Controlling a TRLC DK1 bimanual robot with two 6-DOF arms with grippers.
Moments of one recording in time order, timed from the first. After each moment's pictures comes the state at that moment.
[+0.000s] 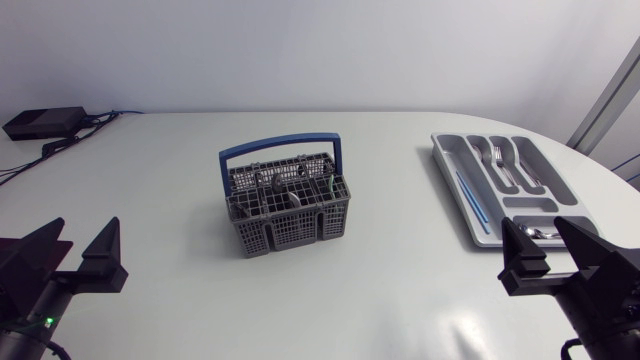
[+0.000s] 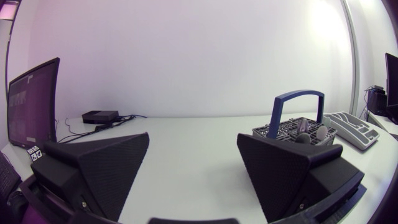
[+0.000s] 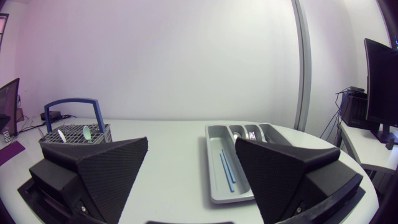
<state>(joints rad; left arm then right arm) 0.02 0.06 0.04 -0.02 -0.04 0.05 0.03 0.06 0.03 -0.01 0.01 0.04</state>
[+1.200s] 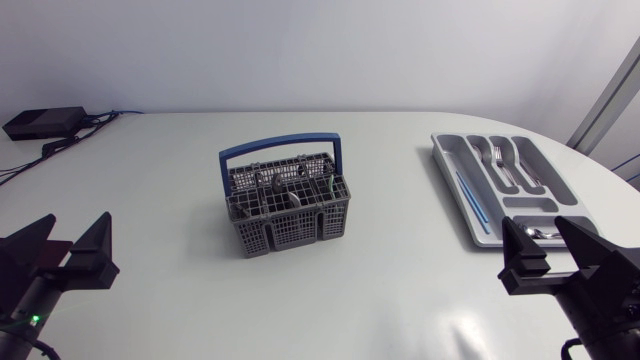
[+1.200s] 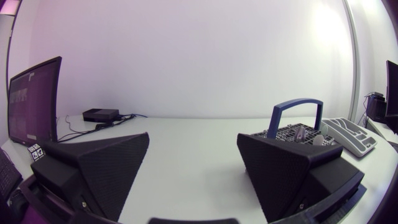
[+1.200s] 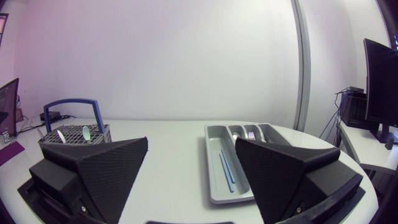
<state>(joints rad) 0.03 0.06 0.11 -0.10 -0.04 0.02 0.05 0.06 0.03 -0.01 0.03 0.04</state>
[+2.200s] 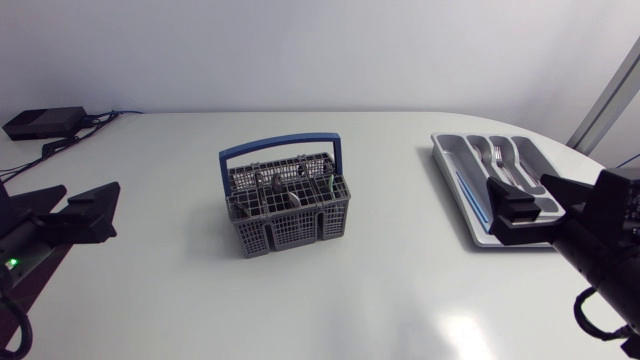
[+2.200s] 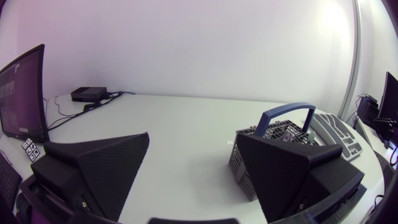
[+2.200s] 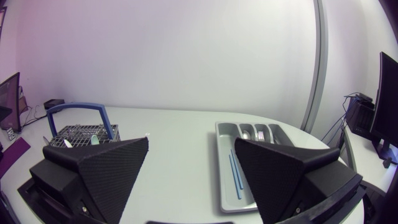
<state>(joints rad) -0.06 0.48 0.44 -0.24 -0.06 -0.06 0.26 0.54 0.36 -0.02 0.19 0.04</state>
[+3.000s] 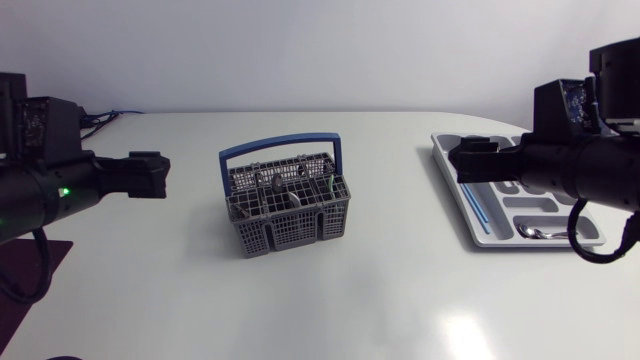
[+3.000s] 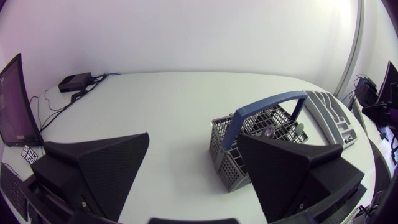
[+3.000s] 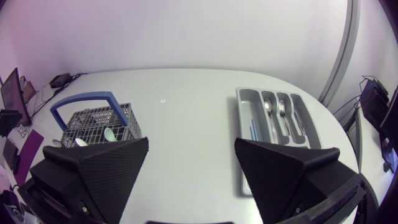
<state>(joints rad) -0.39 0.88 0.79 -0.45 -0.30 -0.18 0.32 1.00 0.84 -0.41 0.14 0.16</state>
